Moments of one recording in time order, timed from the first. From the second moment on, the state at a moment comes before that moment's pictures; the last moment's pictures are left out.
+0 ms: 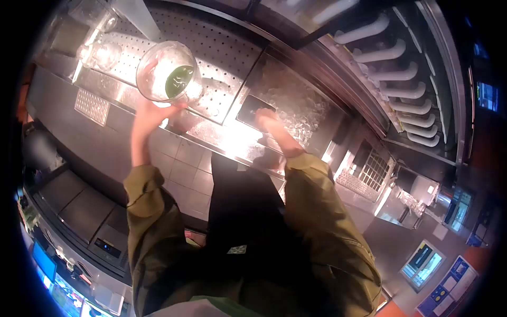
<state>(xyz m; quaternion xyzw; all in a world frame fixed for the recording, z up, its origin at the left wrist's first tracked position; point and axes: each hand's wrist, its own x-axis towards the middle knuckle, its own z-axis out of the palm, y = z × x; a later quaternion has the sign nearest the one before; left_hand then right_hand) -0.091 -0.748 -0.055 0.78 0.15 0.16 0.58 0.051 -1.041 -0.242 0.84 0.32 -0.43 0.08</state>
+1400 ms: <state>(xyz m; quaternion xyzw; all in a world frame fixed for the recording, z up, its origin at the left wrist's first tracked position) -0.077 -0.787 -0.104 0.77 0.26 0.32 0.48 0.140 -1.278 -0.320 0.90 0.10 -0.30 -0.30</state>
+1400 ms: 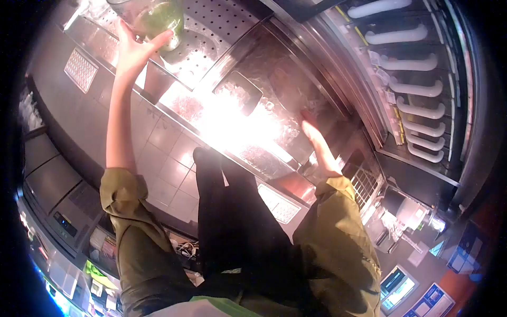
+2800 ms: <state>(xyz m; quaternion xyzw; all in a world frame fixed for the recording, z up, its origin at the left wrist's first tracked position) -0.397 -0.945 -0.068 0.57 0.41 0.34 0.63 0.088 -1.027 0.091 0.81 0.39 -0.34 -0.28</state>
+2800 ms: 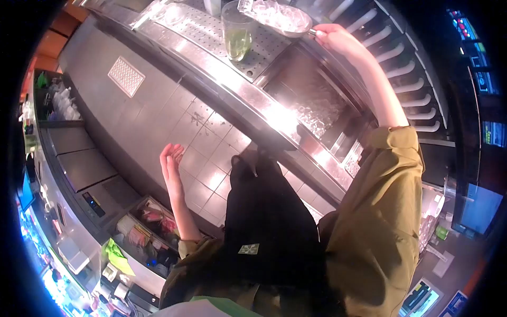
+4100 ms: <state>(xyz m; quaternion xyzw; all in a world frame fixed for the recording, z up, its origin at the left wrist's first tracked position) -0.442 -0.980 -0.076 0.50 0.45 0.42 0.61 0.089 -1.027 0.118 0.85 0.37 -0.30 -0.23</state>
